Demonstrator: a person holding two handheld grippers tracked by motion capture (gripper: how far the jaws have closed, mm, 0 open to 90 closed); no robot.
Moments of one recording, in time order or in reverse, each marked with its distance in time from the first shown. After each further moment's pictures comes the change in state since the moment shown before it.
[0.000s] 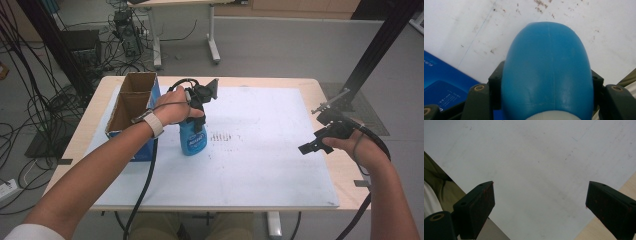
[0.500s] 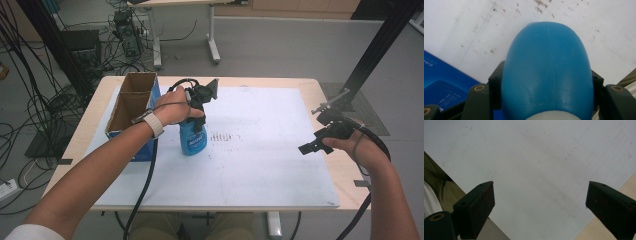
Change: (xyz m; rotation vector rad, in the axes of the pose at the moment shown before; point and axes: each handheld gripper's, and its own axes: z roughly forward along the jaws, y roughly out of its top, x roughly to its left) left arm 0.000 0.000 0.000 0.000 0.000 -0.002; right arm 0.000 0.000 0.000 -0.001 -0.001 0.000
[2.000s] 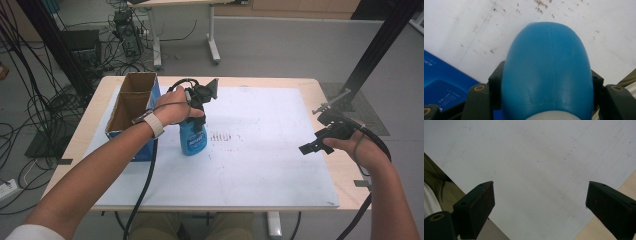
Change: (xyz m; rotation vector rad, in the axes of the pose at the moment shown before) left arm 0.001 -0.001 0.000 -0.003 -0.001 -0.008; right arm 0.000 -0.002 0.000 -0.003 -0.003 0.007
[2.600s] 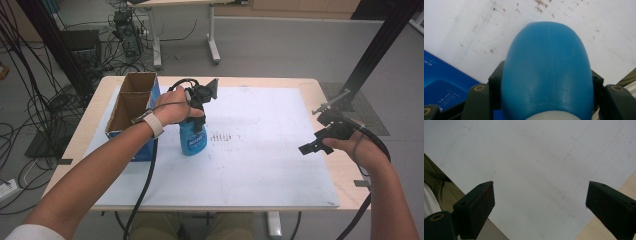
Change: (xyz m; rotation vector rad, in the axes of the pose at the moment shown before) left arm 0.001 0.001 0.000 0.003 -0.002 0.006; right arm 0.000 -0.001 0.001 -0.001 -0.001 -0.001
